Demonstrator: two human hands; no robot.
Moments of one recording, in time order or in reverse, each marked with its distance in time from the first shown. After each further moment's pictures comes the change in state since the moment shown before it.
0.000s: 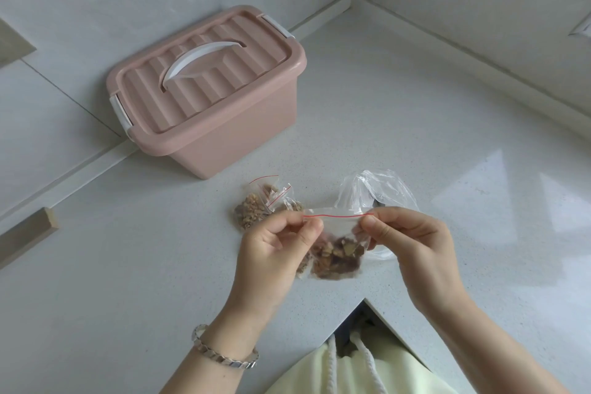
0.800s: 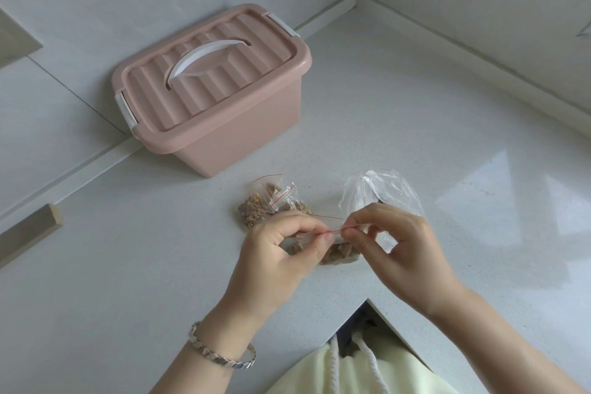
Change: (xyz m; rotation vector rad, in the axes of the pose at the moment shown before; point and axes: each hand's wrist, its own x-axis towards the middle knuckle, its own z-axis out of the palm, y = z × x) left_hand 0.004 0.000 -0.013 0.358 -0.165 0.272; right_hand 0.010 0.012 -0.005 -0.660 -0.247 -0.449
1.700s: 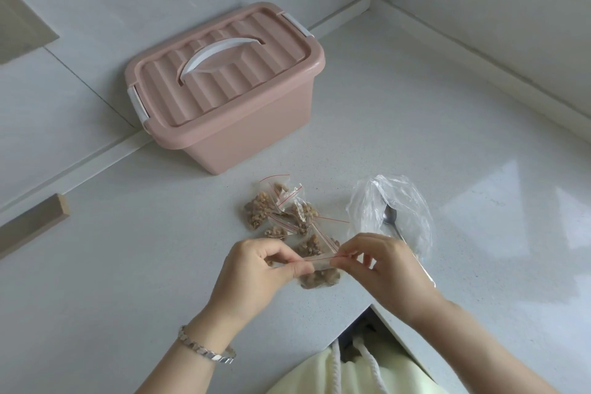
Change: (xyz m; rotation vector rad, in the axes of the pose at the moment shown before) left_hand -0.019 -0.044 -0.021 0.145 -0.012 -0.312; right_hand -0.009 0.027 0.022 -0.160 -0.212 0.214
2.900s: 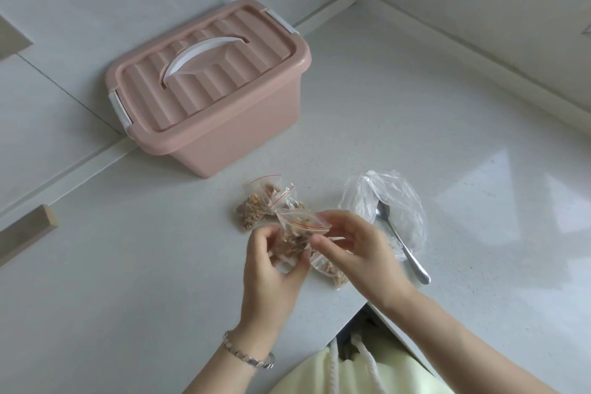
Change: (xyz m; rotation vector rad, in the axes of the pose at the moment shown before) left_hand 0.002 -0.016 0.052 -0.211 0.354 0.061; right_hand 0.014 -0.018 0.015 0.563 0.098 0.177
